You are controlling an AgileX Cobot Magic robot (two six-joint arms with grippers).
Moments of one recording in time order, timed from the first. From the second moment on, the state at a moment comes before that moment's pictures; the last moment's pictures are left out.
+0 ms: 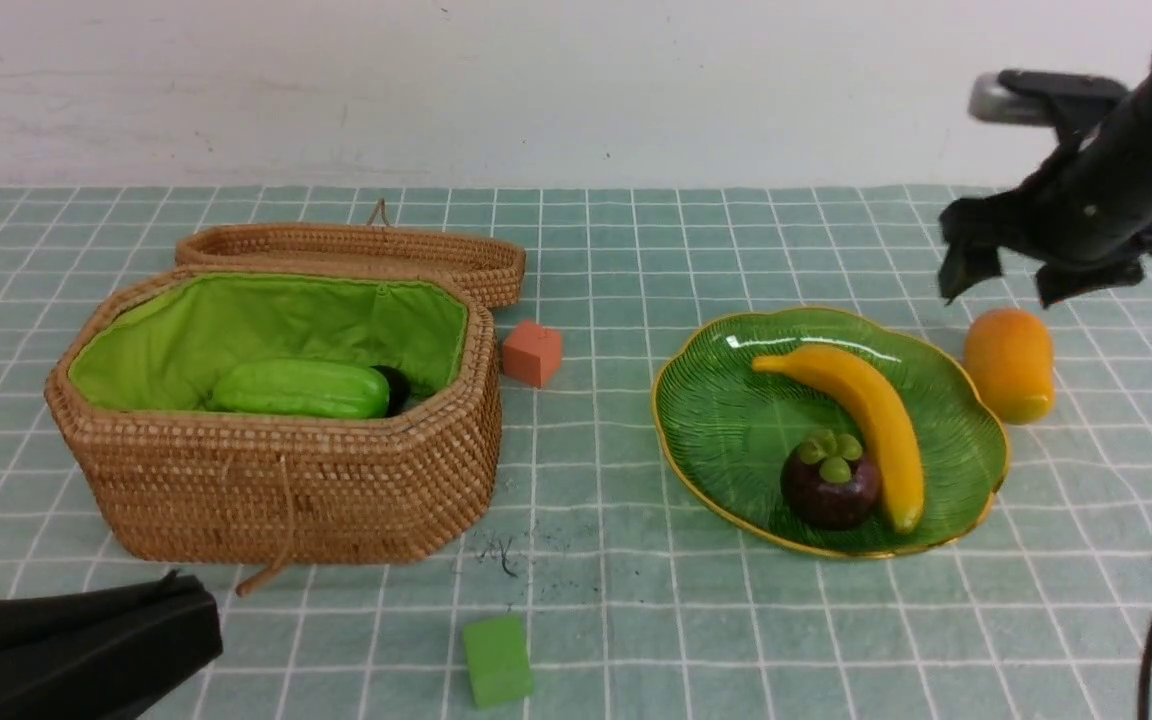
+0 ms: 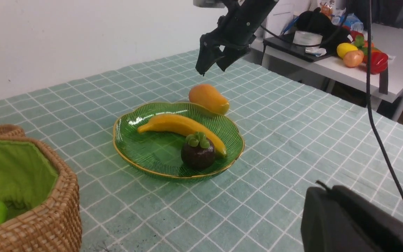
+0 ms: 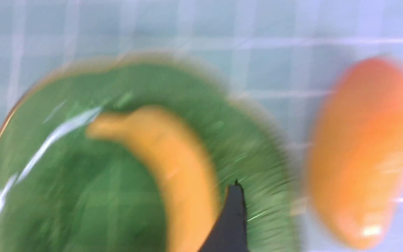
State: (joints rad) right arm -0.03 2.00 -1.80 0.14 0.90 0.02; left arm -0.89 0.41 -0.53 0.10 0.29 -0.23
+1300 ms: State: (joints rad) right arm 0.18 2.15 -2.03 0.43 1.11 -0.12; left arm -0.89 0.41 -0.53 0.21 0.41 -0.24
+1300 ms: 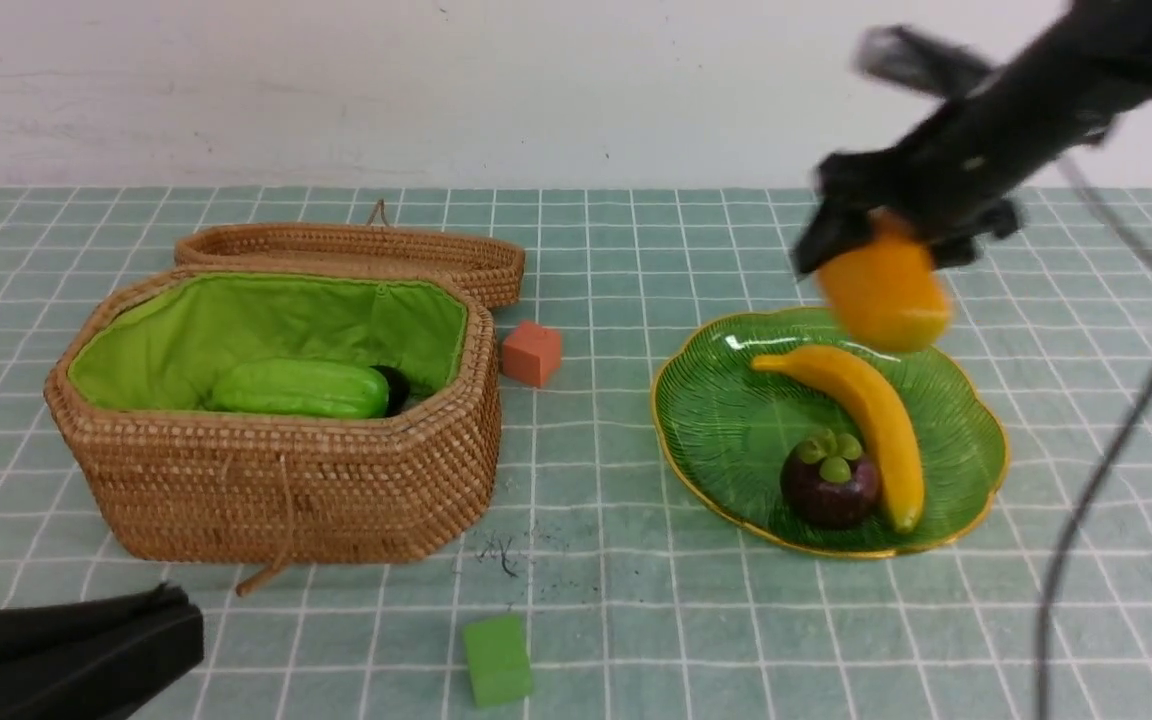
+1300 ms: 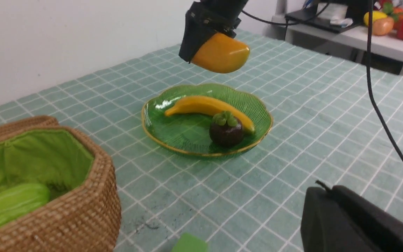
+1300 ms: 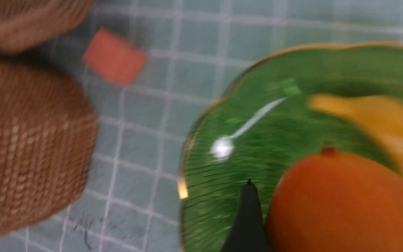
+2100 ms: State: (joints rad) right arm 0.28 1.77 -1.93 0.19 1.23 -0.04; left arm -0.89 0.39 -0.51 0.32 0.48 -0.43
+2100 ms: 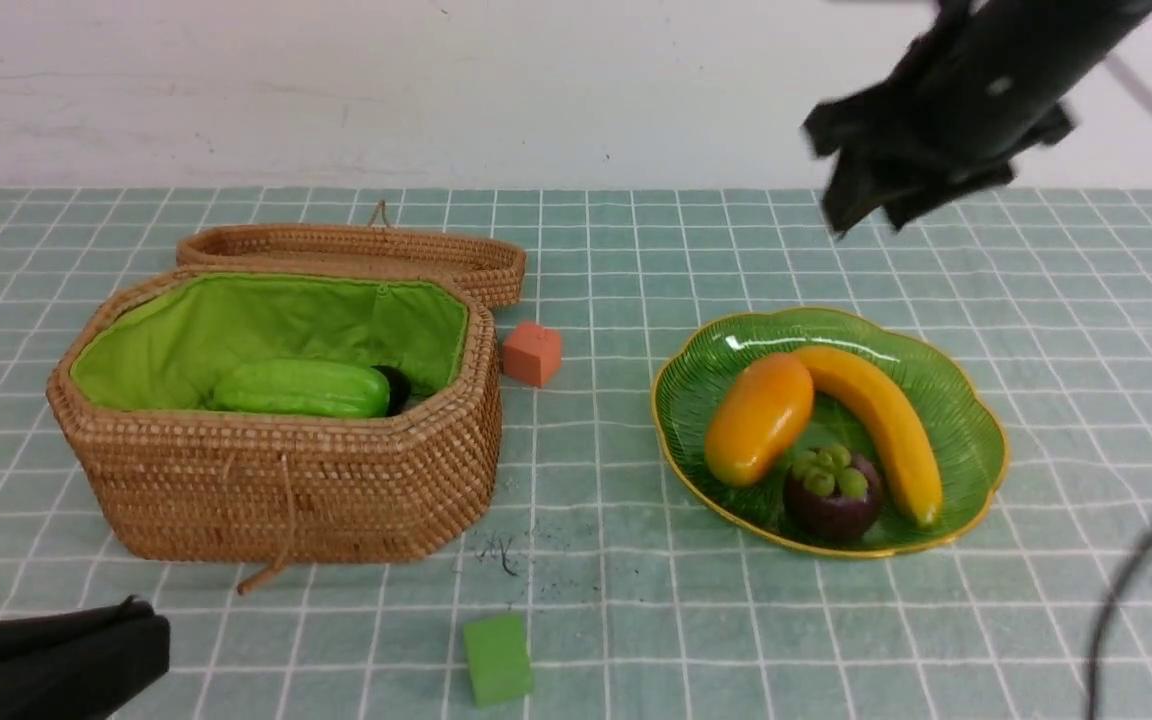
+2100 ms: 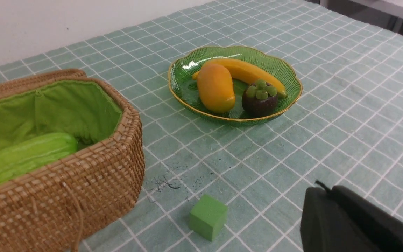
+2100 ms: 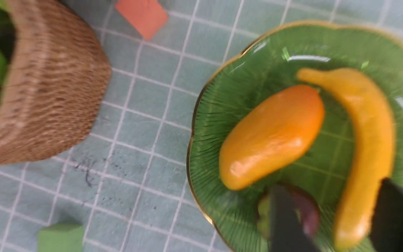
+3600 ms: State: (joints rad) right arm 0.23 -0.01 -0.21 -0.31 0.32 0.56; left arm -0.89 0.17 -0.26 0.41 0.35 -0.55
